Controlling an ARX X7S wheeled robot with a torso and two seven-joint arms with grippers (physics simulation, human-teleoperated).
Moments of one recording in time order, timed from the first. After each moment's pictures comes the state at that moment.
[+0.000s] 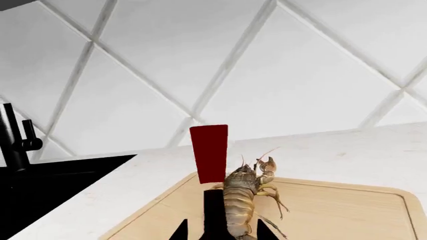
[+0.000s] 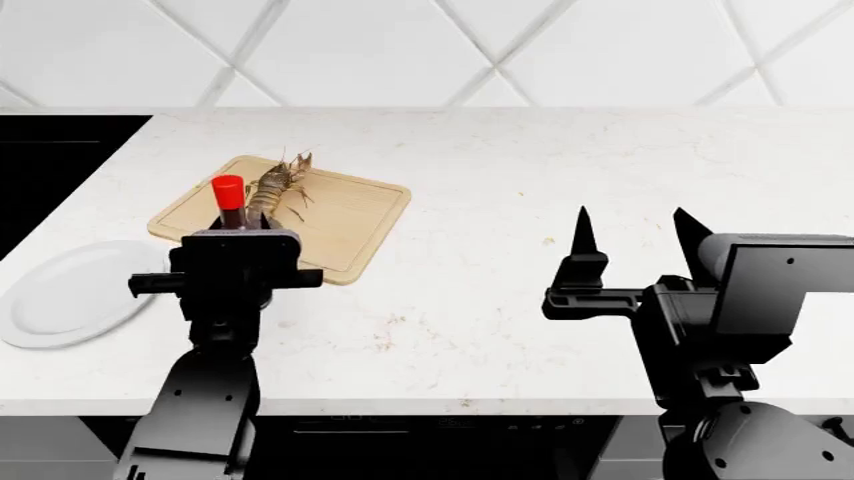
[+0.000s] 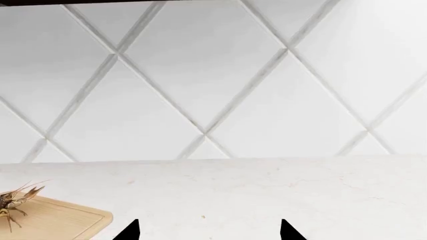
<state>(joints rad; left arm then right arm) -0.48 -0.14 0.09 -0.02 0.03 -0.31 -0.22 0.47 0.75 -0.41 -0.67 0.94 0.43 0.82</state>
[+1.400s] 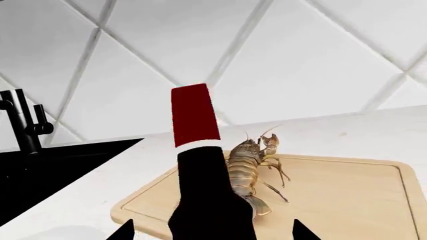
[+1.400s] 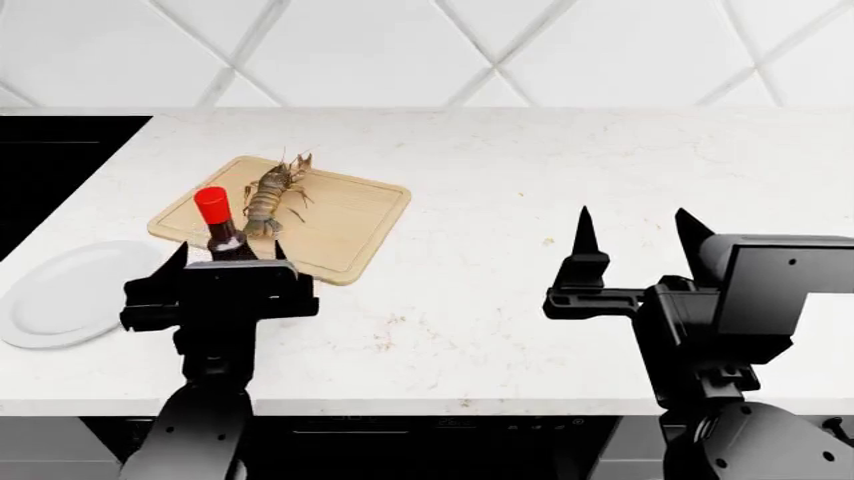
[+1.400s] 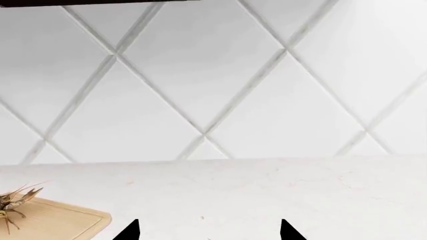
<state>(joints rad) -0.37 -0.18 0.12 0.10 -0.02 -0.35 -0.28 0.47 0.75 -0.41 -0.67 0.94 0.42 0.82</state>
